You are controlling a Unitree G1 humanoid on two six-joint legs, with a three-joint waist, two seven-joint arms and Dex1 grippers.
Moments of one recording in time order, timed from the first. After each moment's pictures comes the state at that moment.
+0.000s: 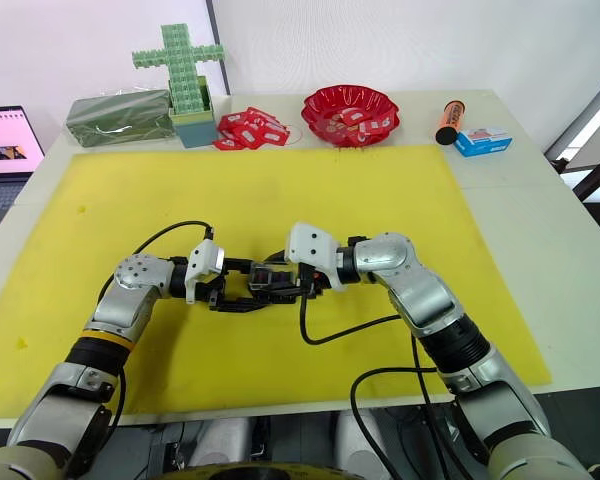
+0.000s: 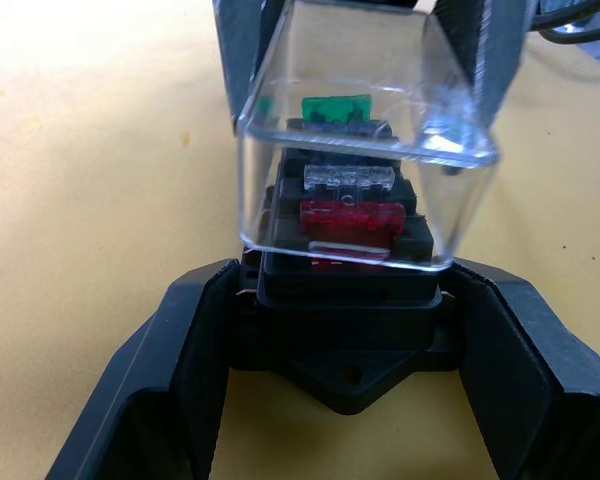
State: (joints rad) left arm -0.46 0.45 -0.15 0.38 -0.23 -0.12 -1.39; right arm -0.56 -0.49 0.39 -0.10 0.19 0.34 1.06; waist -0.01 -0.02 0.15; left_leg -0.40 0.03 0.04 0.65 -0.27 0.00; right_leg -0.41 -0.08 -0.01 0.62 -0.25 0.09
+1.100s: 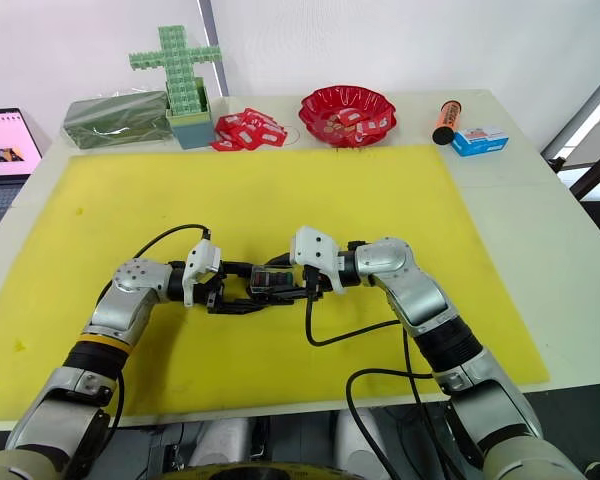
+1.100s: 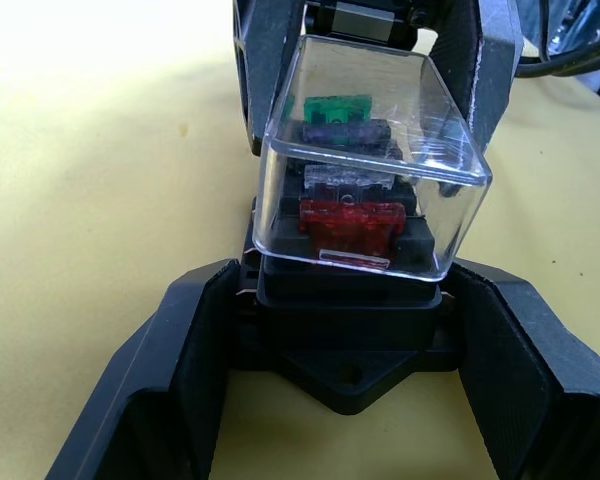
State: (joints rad) left arm -0.43 0.45 -0.14 0.38 -0.27 -0.08 -1.39; right arm -0.54 -0.45 0.38 0.00 0.20 0.24 1.10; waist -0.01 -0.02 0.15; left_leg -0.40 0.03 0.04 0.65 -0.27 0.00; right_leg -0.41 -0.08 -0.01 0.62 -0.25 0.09
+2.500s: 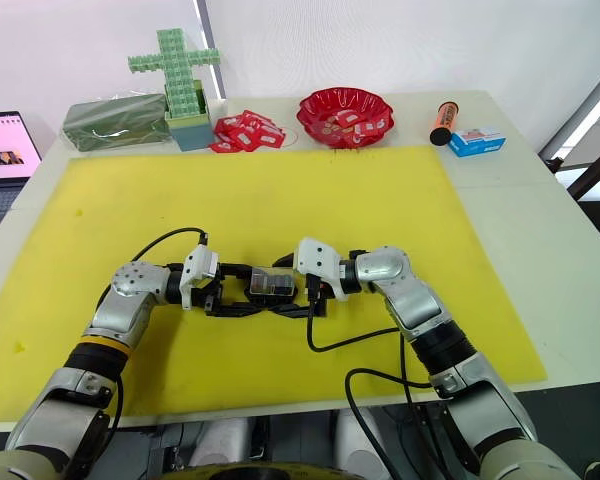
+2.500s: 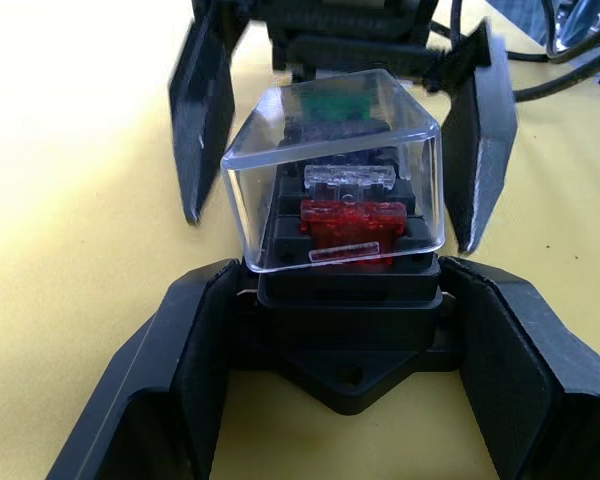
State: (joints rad) left arm -0.43 0.45 -0.15 0.43 -0.27 -0.16 -1.41; right arm -0.52 -0.43 0.37 0.07 0.15 0.17 1.12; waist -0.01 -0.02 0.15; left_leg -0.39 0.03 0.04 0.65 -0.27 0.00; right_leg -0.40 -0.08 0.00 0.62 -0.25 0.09
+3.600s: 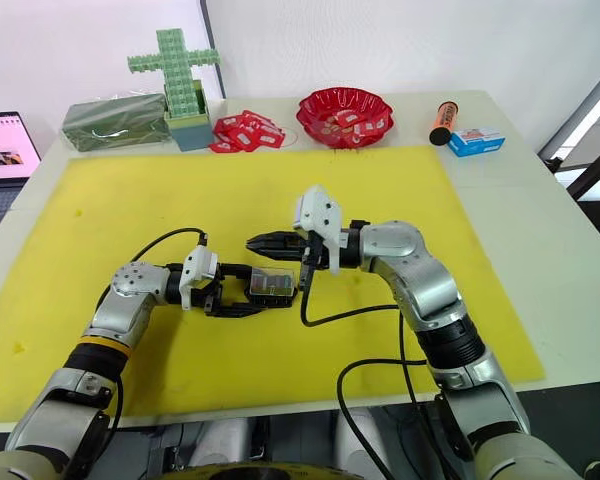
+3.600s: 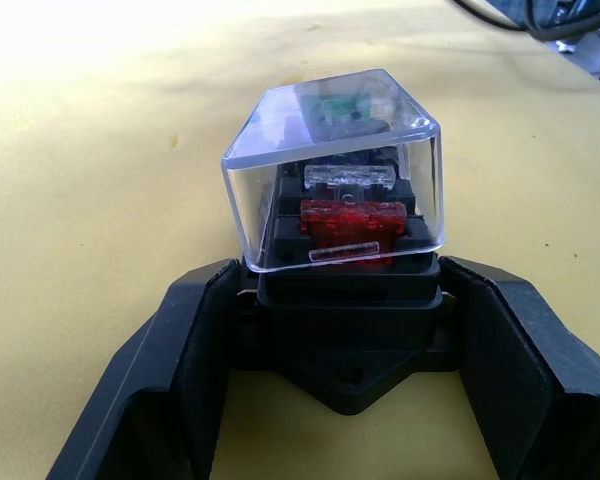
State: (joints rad) left arm -0.43 0.45 -0.15 0.43 -0.27 -0.18 -1.41; right arm -0.54 -0.36 0.36 -0.01 0.24 0.31 1.00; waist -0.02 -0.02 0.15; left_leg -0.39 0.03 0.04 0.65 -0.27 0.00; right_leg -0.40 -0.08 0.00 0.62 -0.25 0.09
